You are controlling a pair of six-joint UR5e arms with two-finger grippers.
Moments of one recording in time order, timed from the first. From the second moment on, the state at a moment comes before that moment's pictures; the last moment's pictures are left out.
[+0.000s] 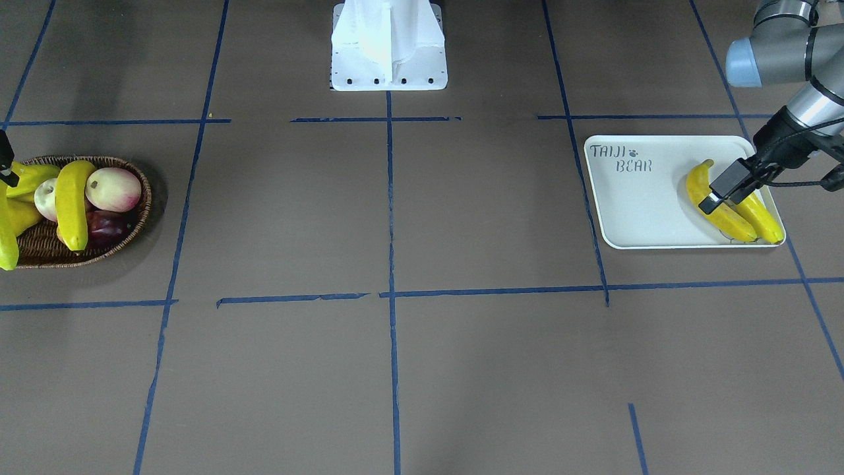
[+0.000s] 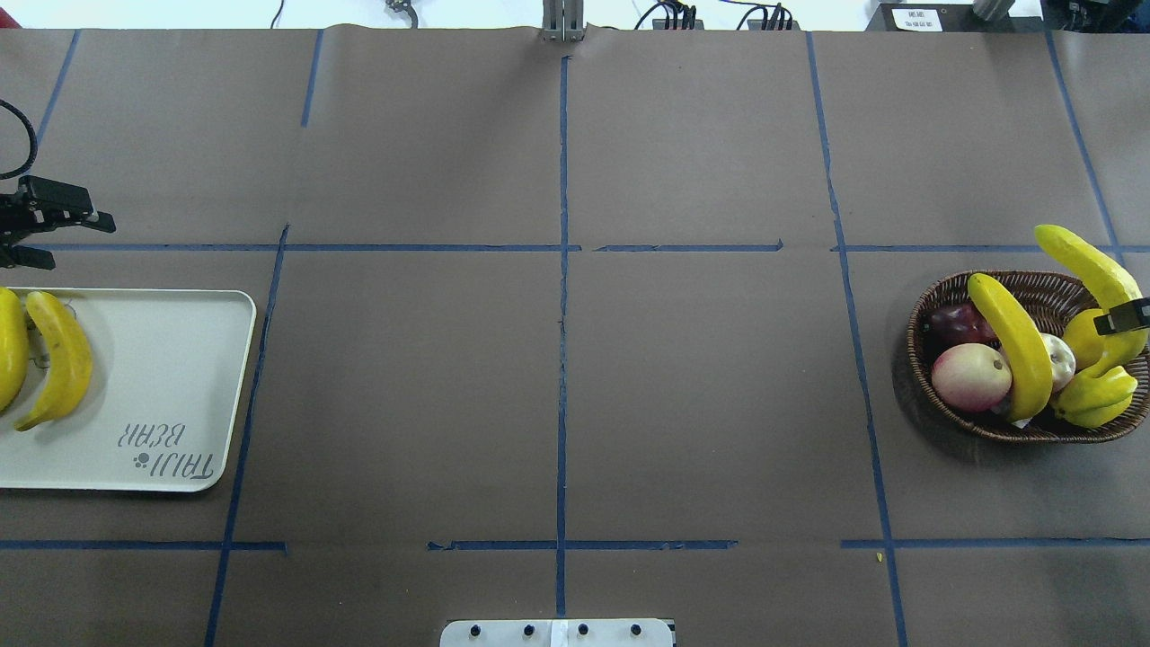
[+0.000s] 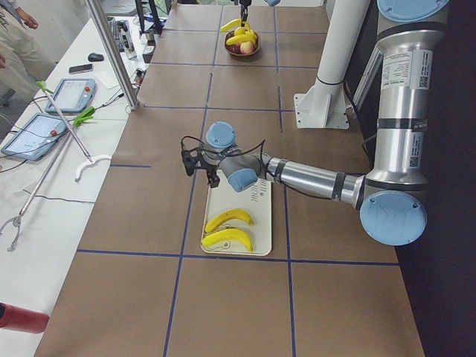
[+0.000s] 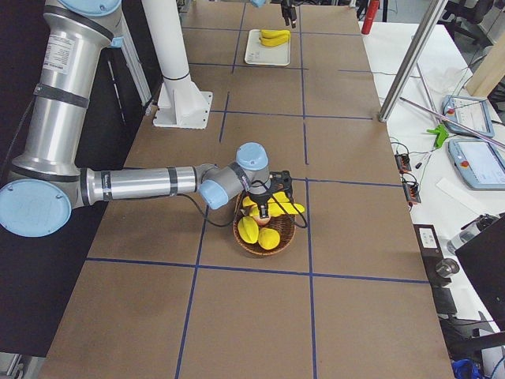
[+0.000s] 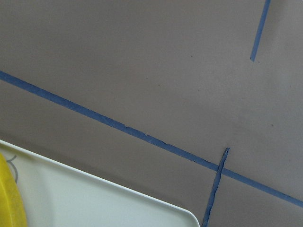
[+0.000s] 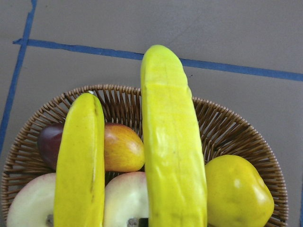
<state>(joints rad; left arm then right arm) -1.12 -1.56 -1.73 -2.32 -2.25 -1.31 1.19 -1.80 1.90 -1.09 2.27 0.53</state>
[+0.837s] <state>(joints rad) -1.02 -1.73 -1.74 -2.46 -2.25 -1.45 1.08 -1.50 1.96 -1.23 2.36 0.68</state>
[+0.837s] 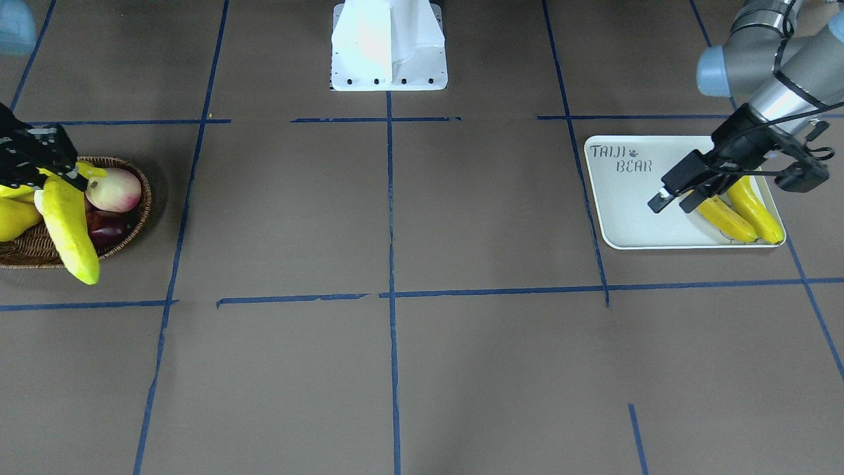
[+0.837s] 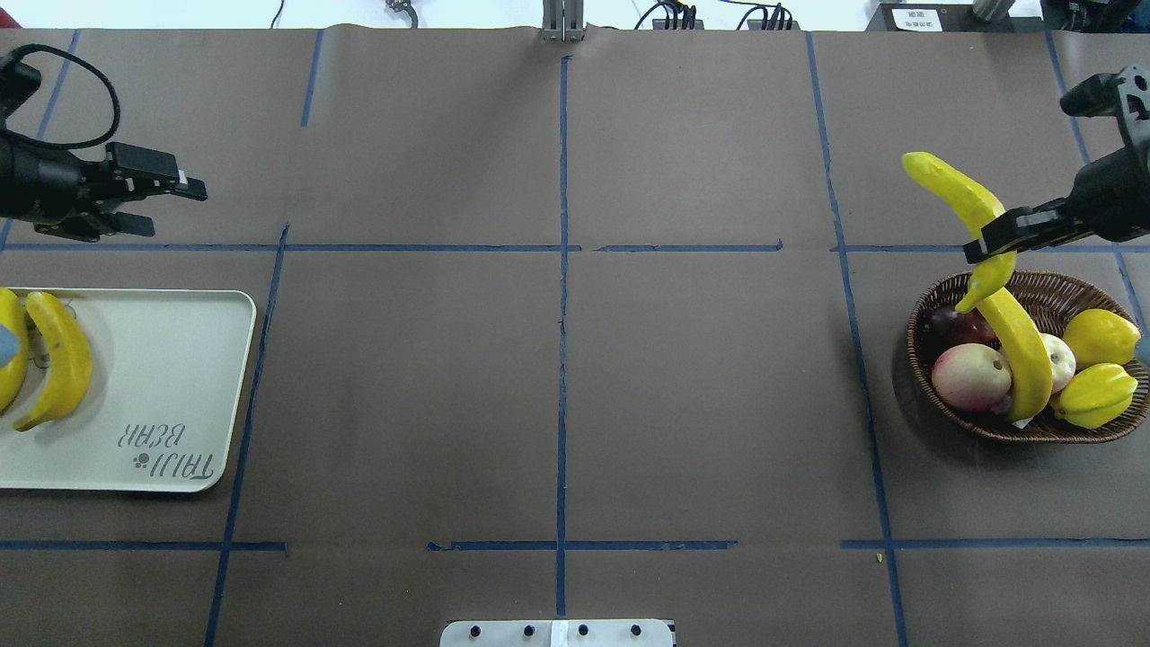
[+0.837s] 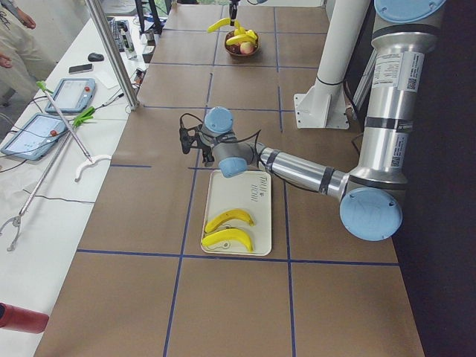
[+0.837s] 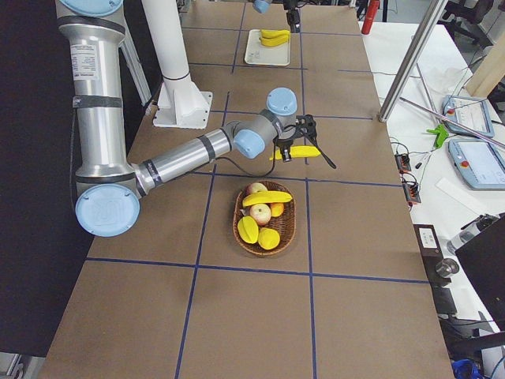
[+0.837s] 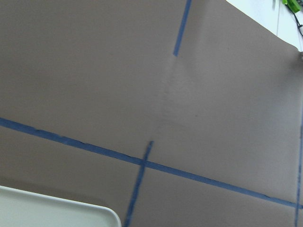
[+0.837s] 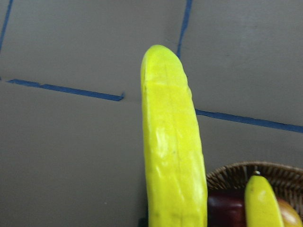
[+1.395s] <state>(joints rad) -0.88 -1.93 -1.73 -2.48 -2.24 -1.75 0.90 -1.32 1.95 -1.13 2.30 0.89</state>
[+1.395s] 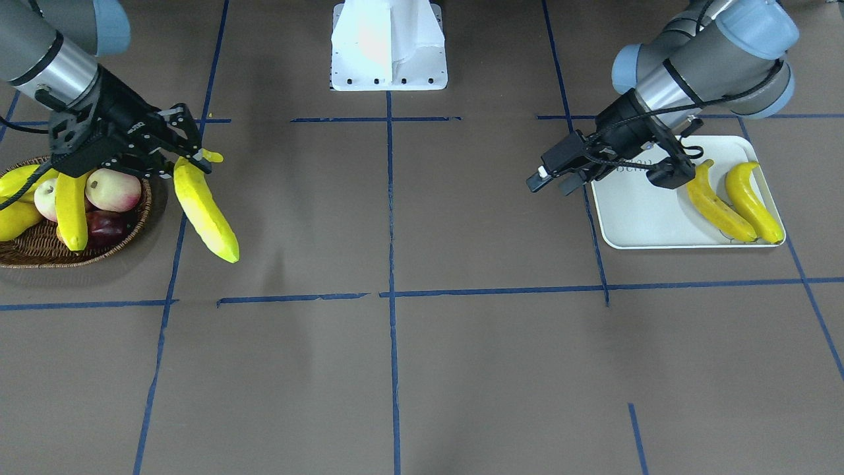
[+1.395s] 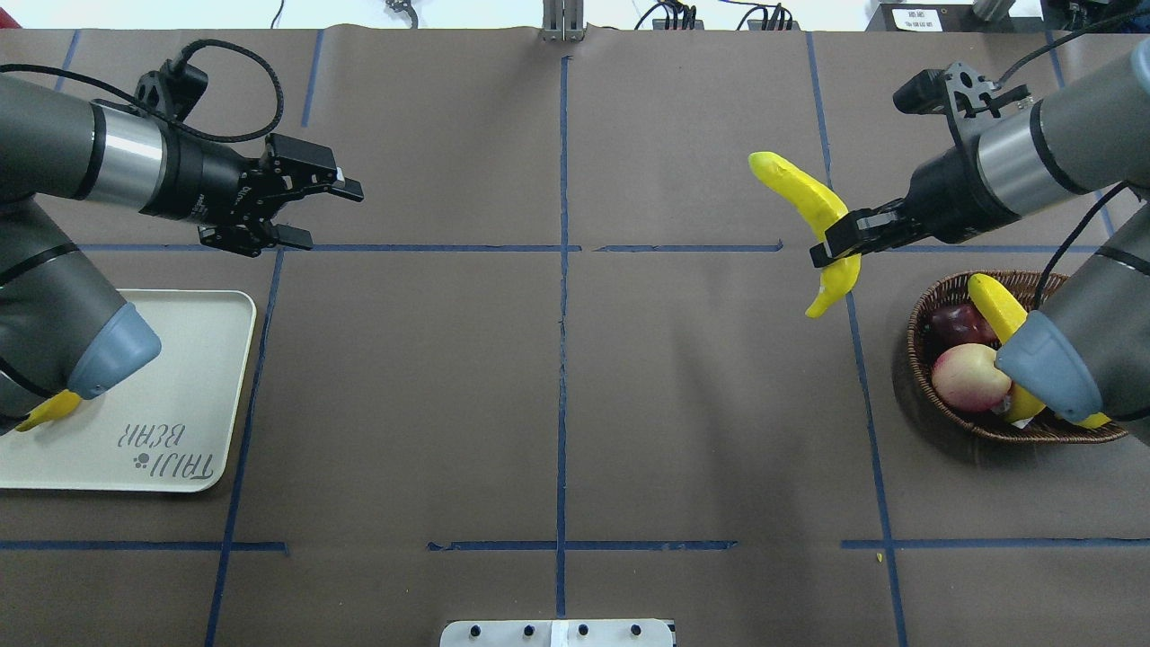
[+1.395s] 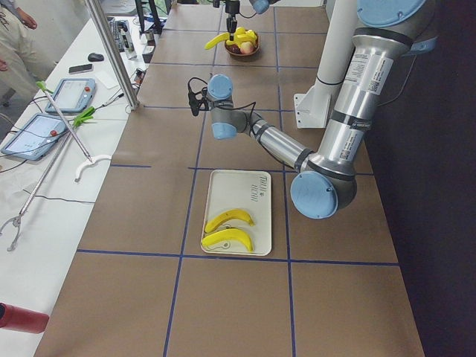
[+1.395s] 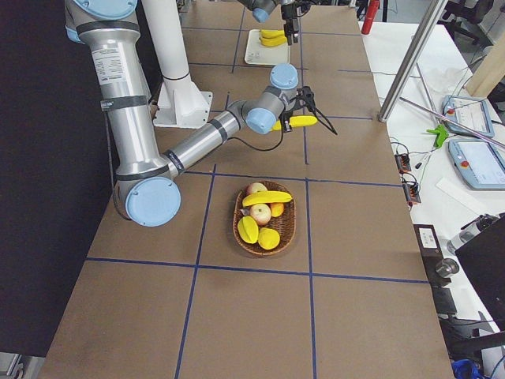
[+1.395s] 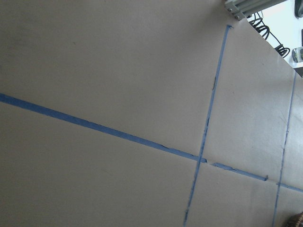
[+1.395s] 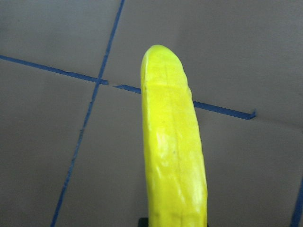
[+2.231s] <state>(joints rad) -0.67 -2.17 -1.68 -2.43 -2.04 -2.01 0.60 -1.06 1.84 -1.07 1.93 1.14</state>
